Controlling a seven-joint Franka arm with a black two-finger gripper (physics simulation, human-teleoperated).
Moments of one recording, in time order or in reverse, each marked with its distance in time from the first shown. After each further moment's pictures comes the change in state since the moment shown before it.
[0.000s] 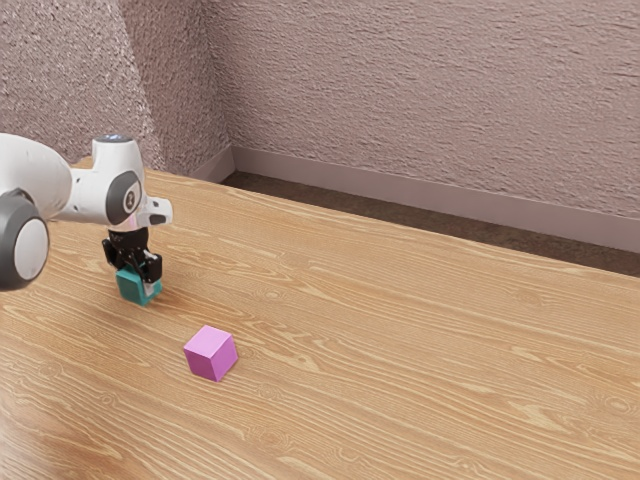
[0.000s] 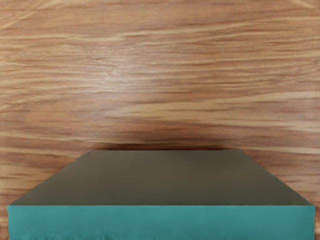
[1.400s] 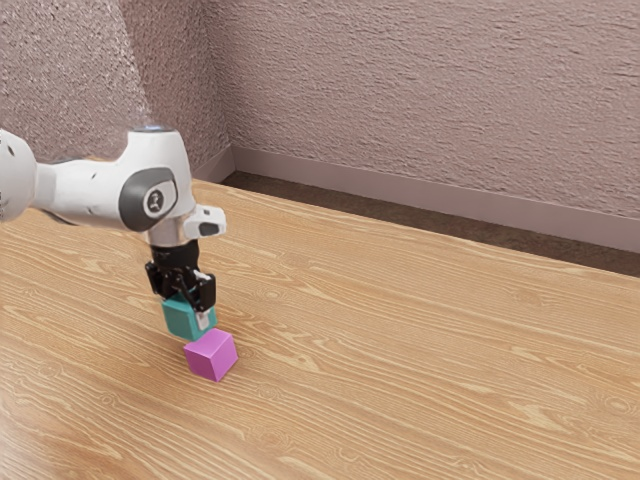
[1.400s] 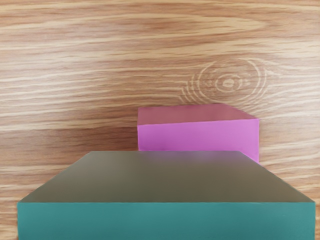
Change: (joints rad) arm -0.381 -0.499 0.033 -0.487 -0.040 -0.105 -0.252
